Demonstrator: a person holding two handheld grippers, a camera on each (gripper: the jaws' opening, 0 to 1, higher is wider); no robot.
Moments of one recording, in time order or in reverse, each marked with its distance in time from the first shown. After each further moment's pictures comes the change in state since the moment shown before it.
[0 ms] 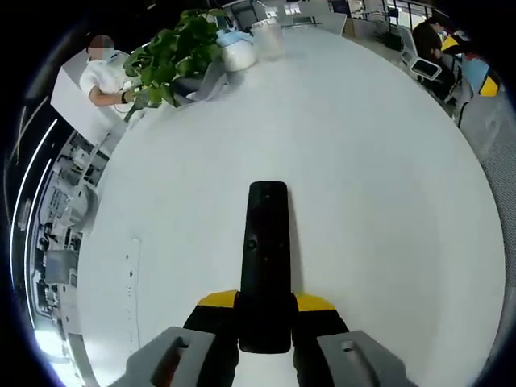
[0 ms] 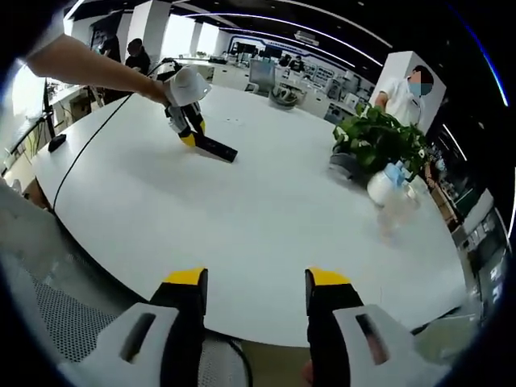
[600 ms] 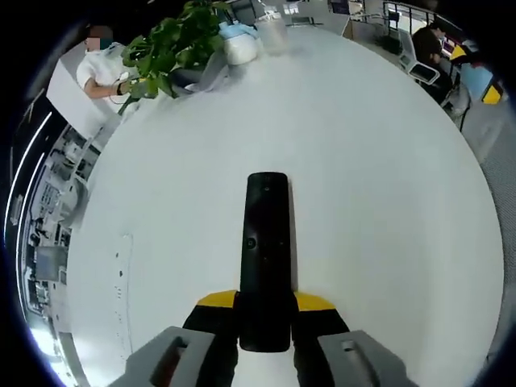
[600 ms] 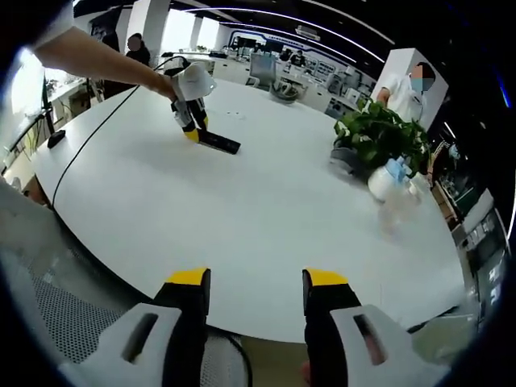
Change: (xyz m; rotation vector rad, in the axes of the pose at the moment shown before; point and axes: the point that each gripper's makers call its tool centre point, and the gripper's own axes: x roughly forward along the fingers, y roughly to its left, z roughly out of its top) left arm 0.013 0.007 -0.006 -0.051 0.003 -0.068; right arm 0.002 0.001 -0.005 -0.006 0.032 0.005
